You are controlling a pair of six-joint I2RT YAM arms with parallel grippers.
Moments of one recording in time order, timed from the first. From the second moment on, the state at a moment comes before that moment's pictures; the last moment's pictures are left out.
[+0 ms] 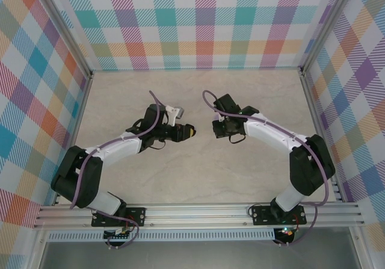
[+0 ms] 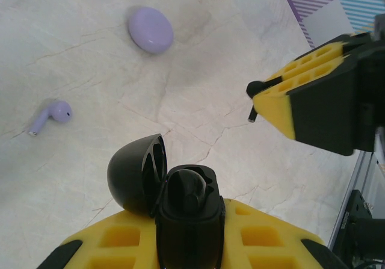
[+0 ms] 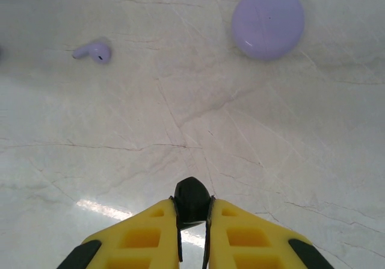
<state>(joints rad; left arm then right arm) -0.51 1.49 0.82 0.01 0.54 -0.40 0.63 1.60 1.18 -0.69 0.04 0.34</state>
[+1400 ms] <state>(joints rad) -0.58 1.56 0.79 0.39 0.79 -0.17 0.66 1.26 1.12 -0.62 -0.12 0.28</state>
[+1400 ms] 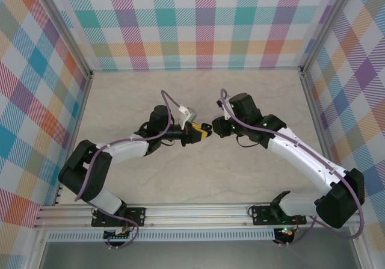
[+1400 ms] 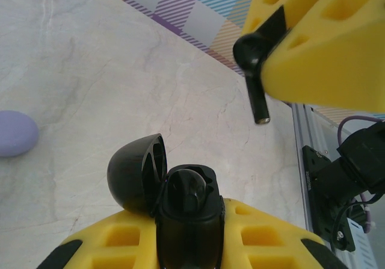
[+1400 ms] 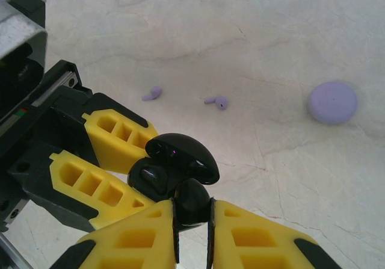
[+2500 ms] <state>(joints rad) -0.60 1.54 0.85 0.31 0.82 -0.17 0.68 1.30 1.12 -0.62 -0.09 0.28</state>
